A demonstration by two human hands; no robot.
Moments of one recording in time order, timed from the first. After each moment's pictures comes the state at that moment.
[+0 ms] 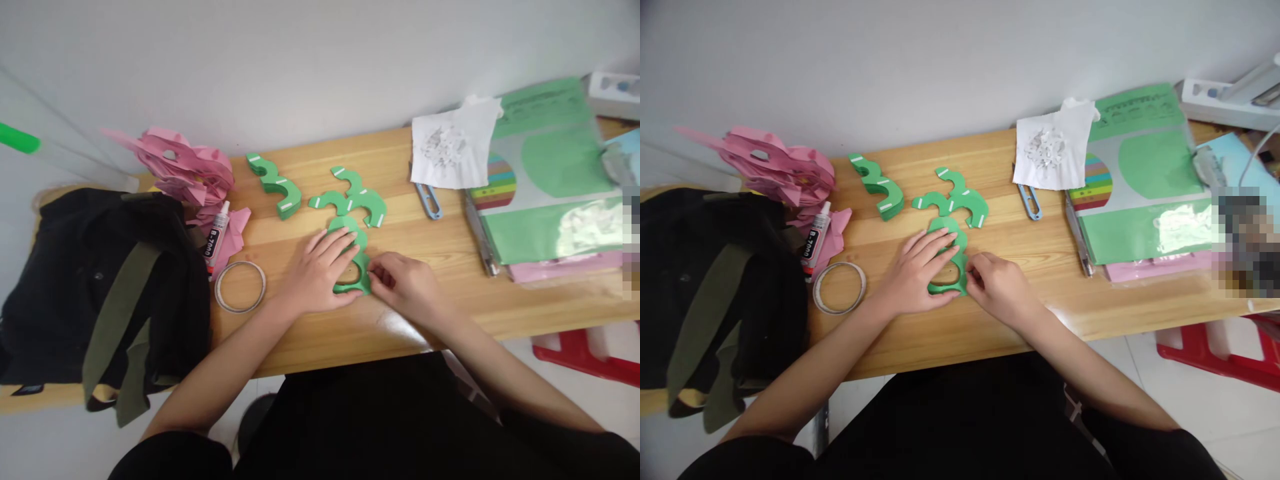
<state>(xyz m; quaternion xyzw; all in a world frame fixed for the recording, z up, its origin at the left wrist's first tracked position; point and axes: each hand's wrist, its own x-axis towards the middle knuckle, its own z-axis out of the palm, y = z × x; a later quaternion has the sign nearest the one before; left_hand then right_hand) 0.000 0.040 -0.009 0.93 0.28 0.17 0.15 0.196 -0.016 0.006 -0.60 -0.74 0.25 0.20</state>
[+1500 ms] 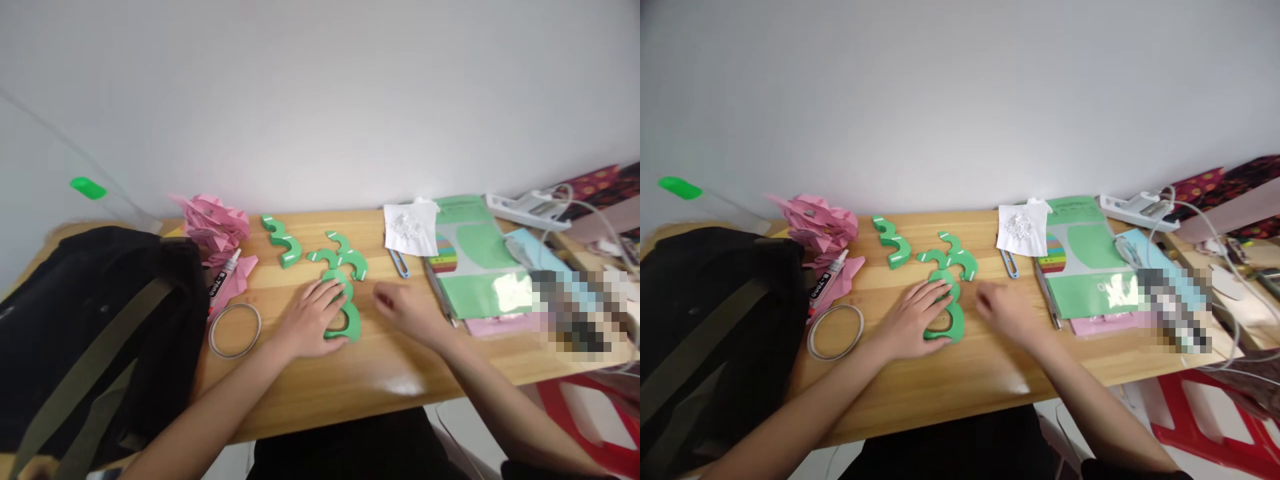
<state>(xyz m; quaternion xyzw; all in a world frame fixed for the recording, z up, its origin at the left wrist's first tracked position) -0.001 0.038 -0.013 0.93 0.28 0.19 0.16 0.225 0.020 0.044 -0.64 -0.75 0.17 0.03</state>
